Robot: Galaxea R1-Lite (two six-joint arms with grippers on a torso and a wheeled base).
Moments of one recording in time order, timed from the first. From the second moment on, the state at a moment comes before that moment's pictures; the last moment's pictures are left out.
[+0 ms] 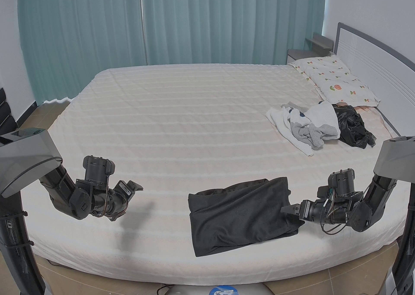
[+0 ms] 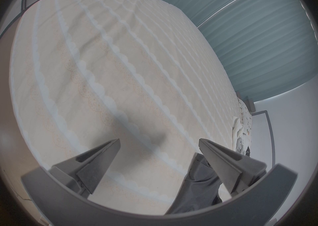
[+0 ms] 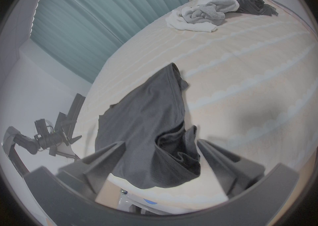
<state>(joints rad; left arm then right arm) -0.16 2.16 -0.74 -0.62 -0.08 -1.01 0.20 2.19 -0.52 -0.93 0.28 0.49</state>
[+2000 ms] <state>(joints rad) -0.16 2.16 -0.75 -0.62 -0.08 -1.01 0.11 2.22 -0.68 -0.93 0.21 0.57</state>
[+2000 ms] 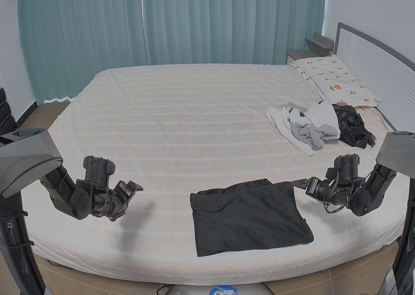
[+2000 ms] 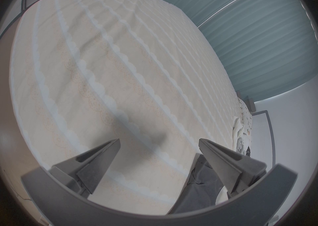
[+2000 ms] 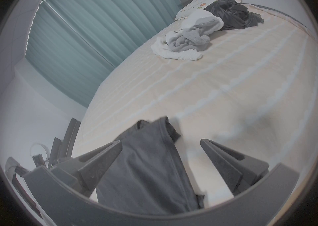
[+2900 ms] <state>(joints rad) -0.16 2.16 -0.75 -0.62 -0.08 -1.01 0.19 2.47 -1.09 -0.78 0.11 0.72</state>
